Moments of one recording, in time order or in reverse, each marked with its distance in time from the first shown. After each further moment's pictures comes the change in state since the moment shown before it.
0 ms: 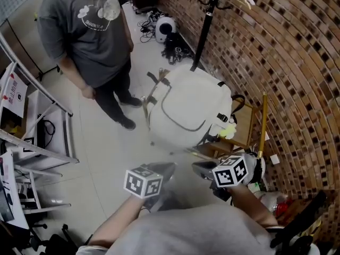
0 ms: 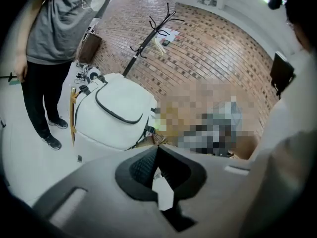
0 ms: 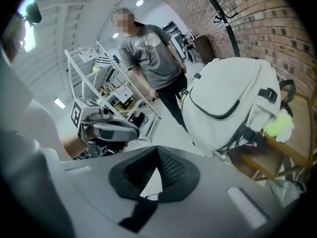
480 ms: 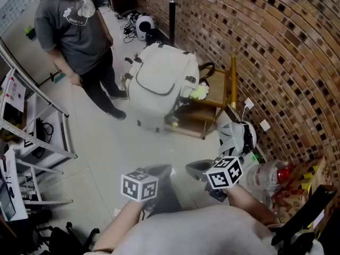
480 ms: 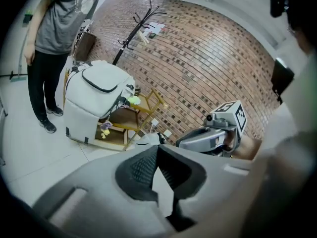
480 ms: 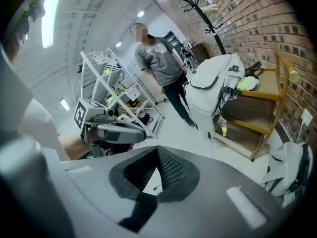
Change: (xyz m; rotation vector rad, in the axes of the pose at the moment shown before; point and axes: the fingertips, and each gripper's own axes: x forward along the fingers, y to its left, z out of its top) left arm -0.026 -0.158 -0.183 0.032 0.033 -0.017; right arm -0.085 0.105 -0.209 0.020 -0.097 -0.008
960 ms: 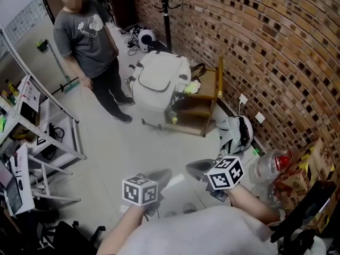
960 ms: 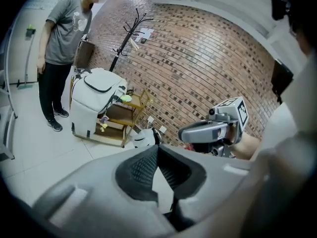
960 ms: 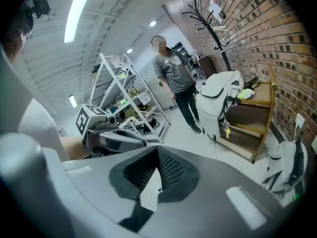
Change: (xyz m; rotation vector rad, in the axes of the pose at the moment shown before) left arm -0.050 -0.115 -0.081 0.062 -0.029 0.062; right arm -0.086 0.090 -0.072 -0.096 -0.112 0.030
